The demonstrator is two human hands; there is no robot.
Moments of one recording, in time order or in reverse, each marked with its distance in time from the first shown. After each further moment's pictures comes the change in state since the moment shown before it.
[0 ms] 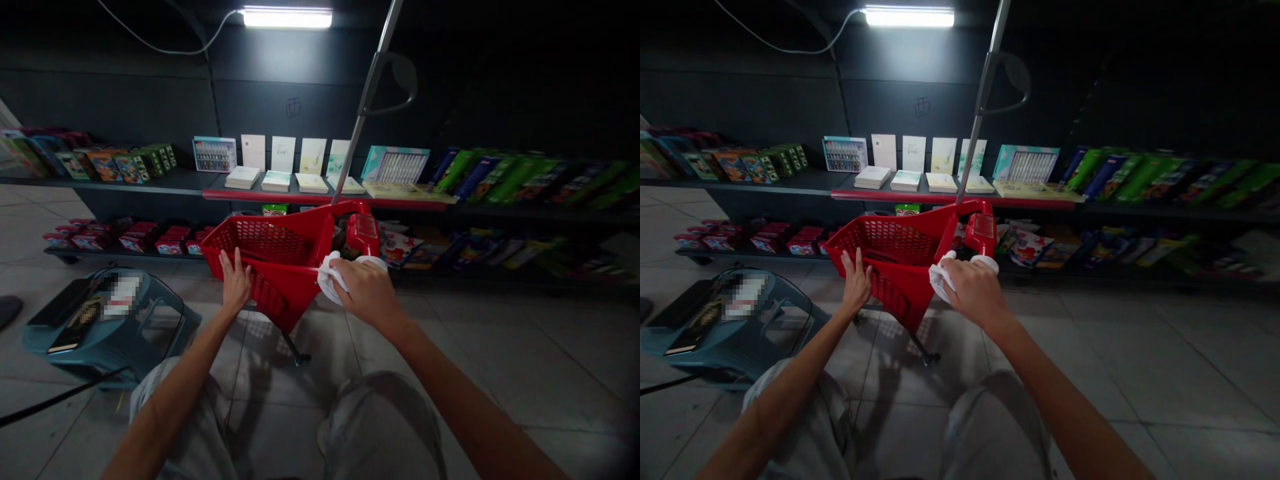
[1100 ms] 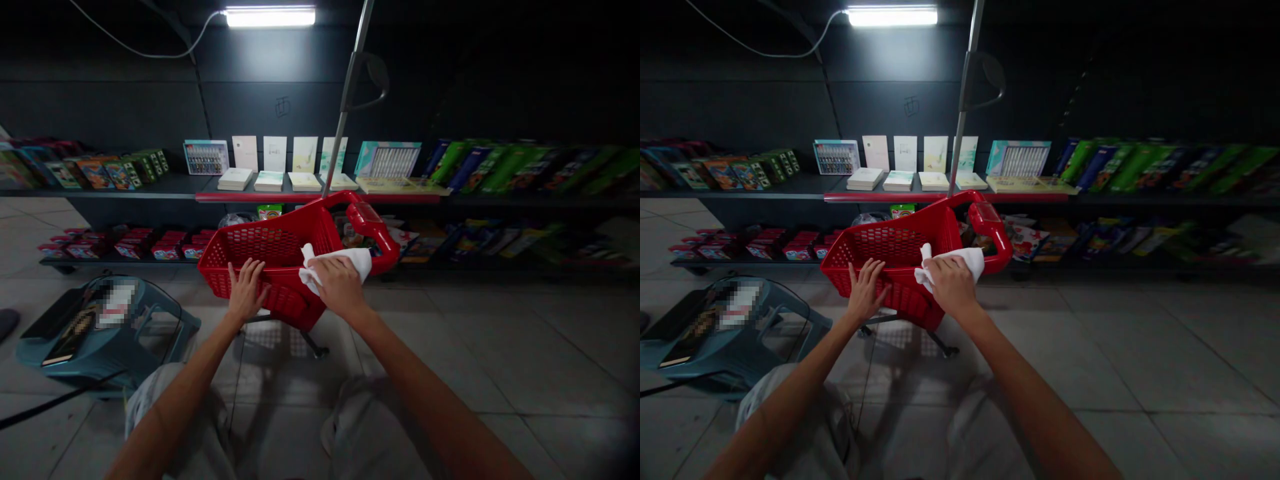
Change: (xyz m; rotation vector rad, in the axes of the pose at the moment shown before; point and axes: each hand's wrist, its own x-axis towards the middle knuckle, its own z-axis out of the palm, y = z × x) left_hand -0.016 0.052 -0.016 0.209 -0.265 0.291; right_hand 0.007 -0.008 0.056 0.109 0.009 0.074
